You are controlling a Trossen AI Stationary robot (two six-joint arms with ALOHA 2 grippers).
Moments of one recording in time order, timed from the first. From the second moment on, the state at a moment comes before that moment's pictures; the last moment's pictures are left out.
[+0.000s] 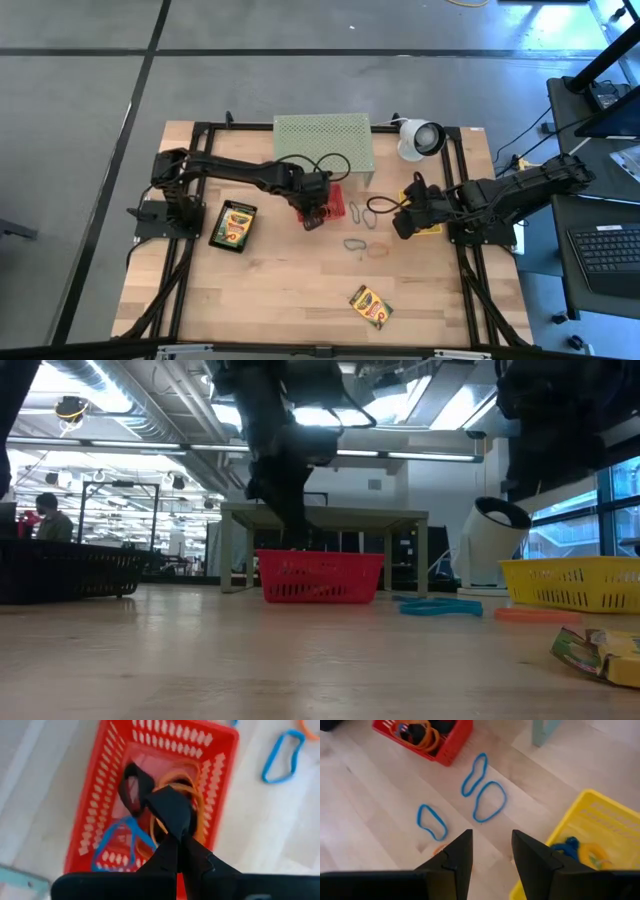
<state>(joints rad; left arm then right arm) 0.05 1.81 1.38 -0.72 -0.03 -0.35 0.31 1.02 0.80 -0.88 0.37 1.09</state>
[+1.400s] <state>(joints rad) 0.08 1.87 1.38 -0.67 0.12 -0.42 0.34 1.02 0.80 -0.81 0.36 1.07</state>
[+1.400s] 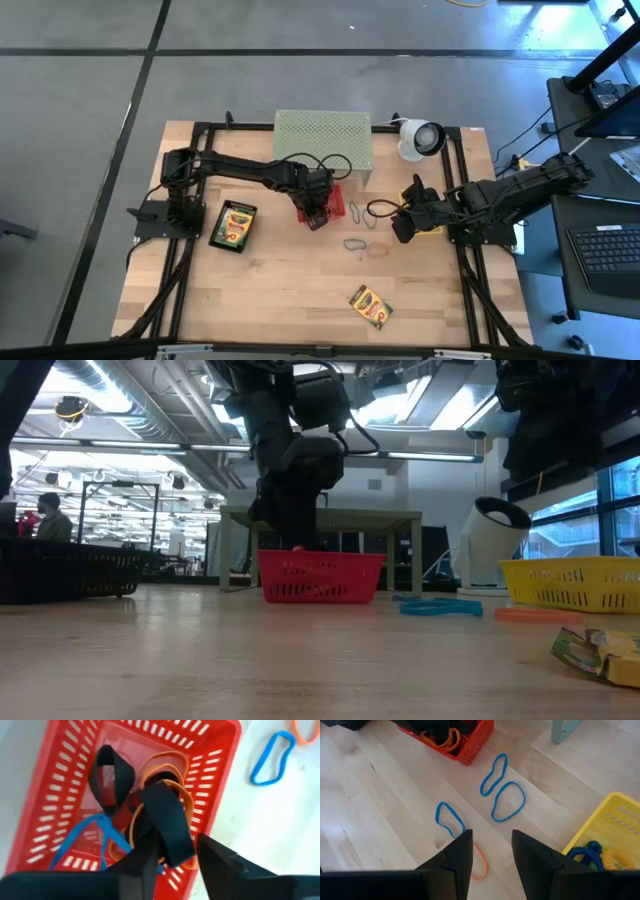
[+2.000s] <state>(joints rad) 0.09 1.76 1.38 -0.69 0.13 -0.45 0.34 1.02 0.80 -0.81 0.36 1.06</state>
